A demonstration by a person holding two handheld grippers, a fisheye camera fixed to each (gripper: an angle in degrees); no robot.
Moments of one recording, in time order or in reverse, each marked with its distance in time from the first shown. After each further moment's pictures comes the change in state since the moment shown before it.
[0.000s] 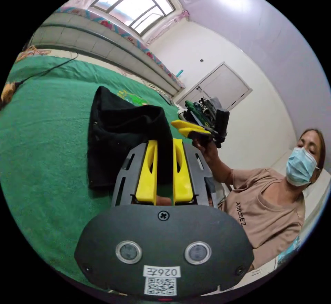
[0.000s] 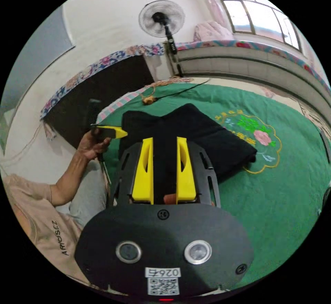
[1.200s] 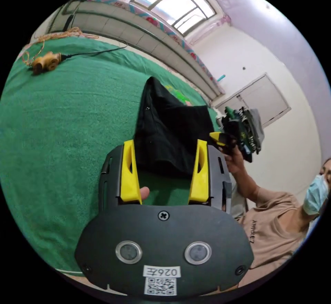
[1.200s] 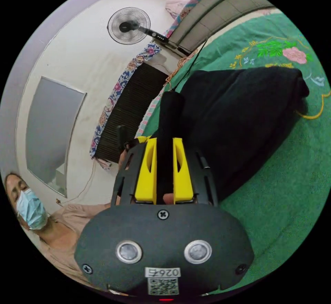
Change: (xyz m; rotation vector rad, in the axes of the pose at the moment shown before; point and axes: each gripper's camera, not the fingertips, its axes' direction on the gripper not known) left arm -0.027 -0.043 0.090 -0.032 -0.350 -0.189; right arm 0.012 -0.001 -0.155 -0.007 -0.441 0.427
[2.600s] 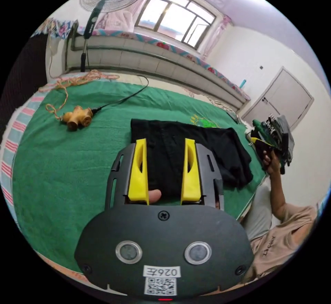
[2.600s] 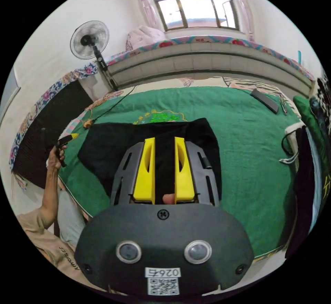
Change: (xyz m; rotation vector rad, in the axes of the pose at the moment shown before) left arm 0.047 -0.080 0.055 0.170 -0.312 0.084; right arm -0.250 0.023 -0.132 0.181 0.825 -0.052
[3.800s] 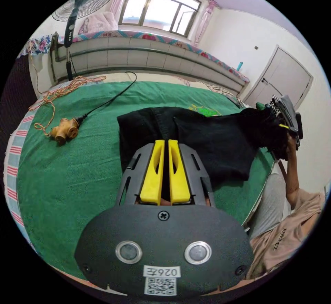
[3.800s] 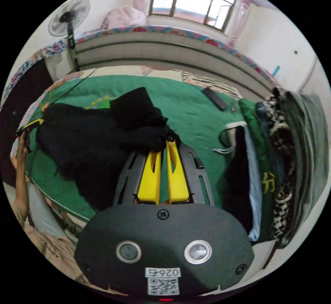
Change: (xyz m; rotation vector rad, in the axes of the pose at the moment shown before) left arm 0.006 -0.016 0.016 -0.080 -0.028 0.116; right arm 0.033 -0.018 -0.169 -0.106 0.520 0.060
